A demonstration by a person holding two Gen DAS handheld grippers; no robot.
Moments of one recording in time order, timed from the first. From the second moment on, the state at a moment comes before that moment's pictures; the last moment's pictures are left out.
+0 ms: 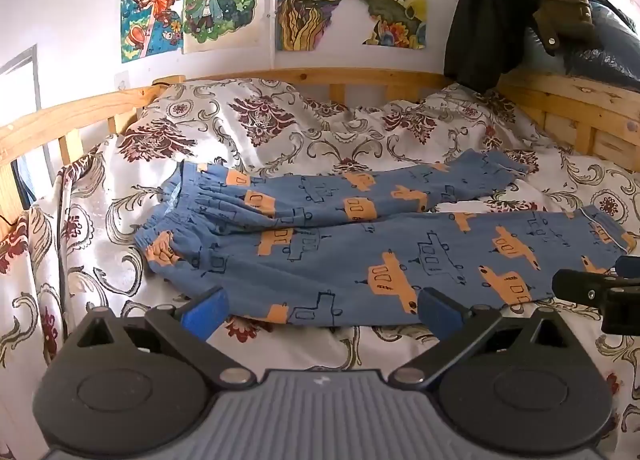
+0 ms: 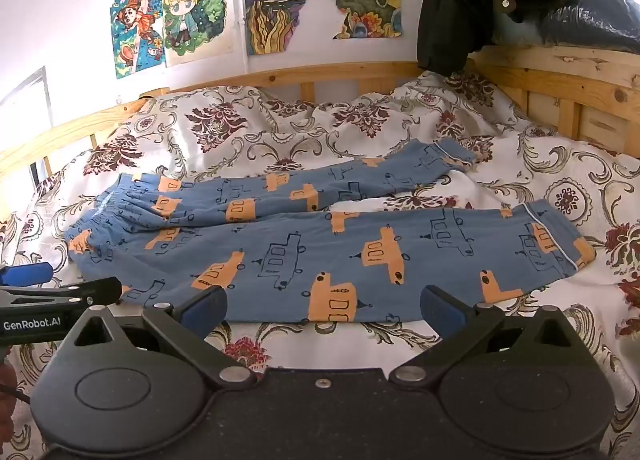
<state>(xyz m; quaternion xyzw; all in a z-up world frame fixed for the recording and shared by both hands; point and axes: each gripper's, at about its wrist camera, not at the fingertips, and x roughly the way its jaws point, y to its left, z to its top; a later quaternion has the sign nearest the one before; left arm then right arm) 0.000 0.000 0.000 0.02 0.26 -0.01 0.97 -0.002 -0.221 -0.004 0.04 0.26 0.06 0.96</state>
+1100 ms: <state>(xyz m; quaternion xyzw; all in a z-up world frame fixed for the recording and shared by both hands) 0.001 0.006 -0.006 0.02 0.26 0.00 0.96 -0.001 -0.220 -0.008 0.04 0.27 0.06 0.96</state>
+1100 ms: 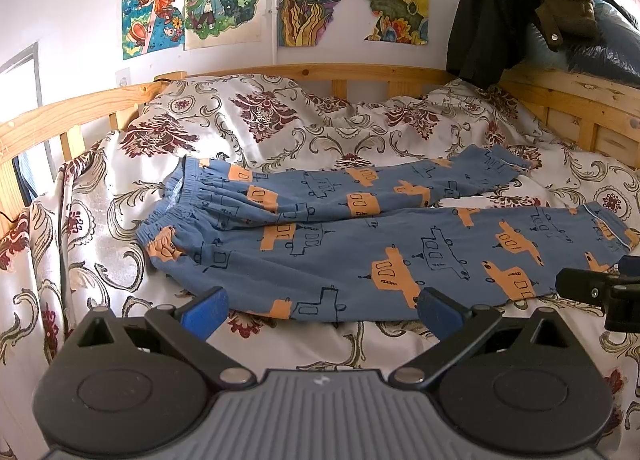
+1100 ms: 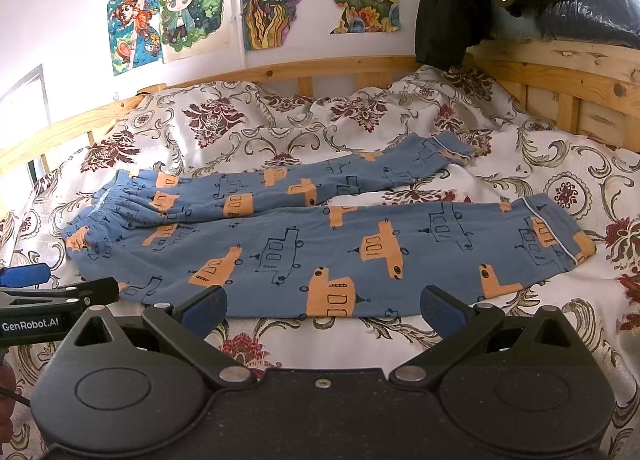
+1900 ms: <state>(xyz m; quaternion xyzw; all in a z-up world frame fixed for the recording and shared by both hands) 0.004 0.005 -0.008 0.01 0.27 0.00 0.96 0.004 -0.218 -0.007 0.04 0.28 0.06 0.96</state>
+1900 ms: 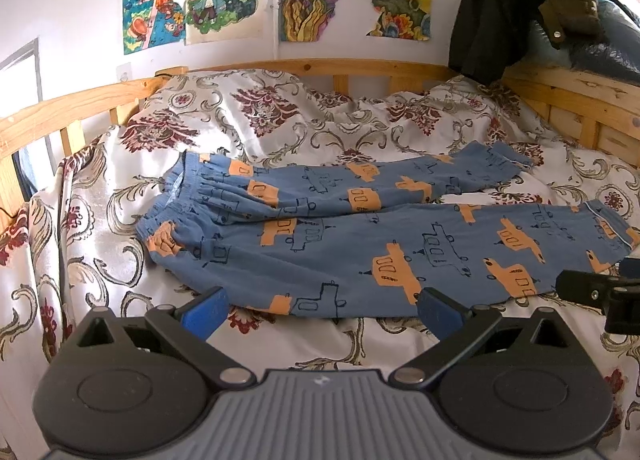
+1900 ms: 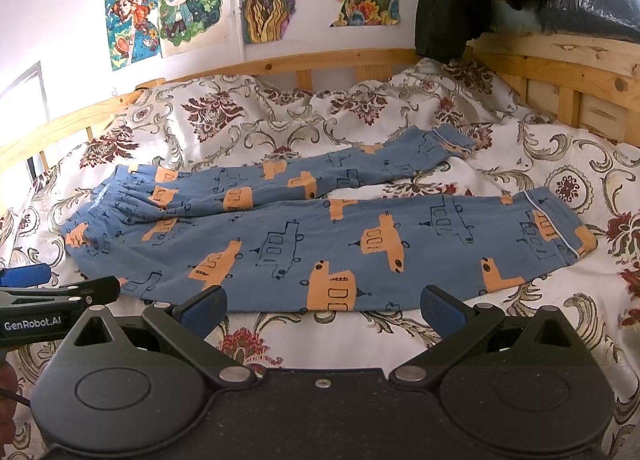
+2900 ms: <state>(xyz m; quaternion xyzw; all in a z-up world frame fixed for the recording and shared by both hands) 0.305 0.014 0.071 0.14 0.39 -0.10 0.91 0.324 -0.274 0.059 -0.13 0.37 0.34 0.86</state>
